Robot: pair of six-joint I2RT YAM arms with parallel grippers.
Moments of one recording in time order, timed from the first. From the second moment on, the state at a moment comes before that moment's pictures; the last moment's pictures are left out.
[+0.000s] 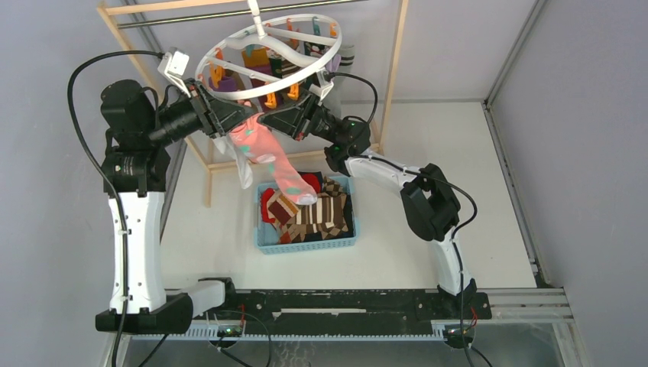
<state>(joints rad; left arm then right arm) 0.01 1.18 1.69 -0.60 0.89 -0.36 0.76 2.12 1.73 1.41 -0.65 1.35</state>
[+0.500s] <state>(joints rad) 0.02 1.17 1.71 -0.76 0.89 -0.30 0.76 2.09 1.60 1.36 -0.57 1.27</state>
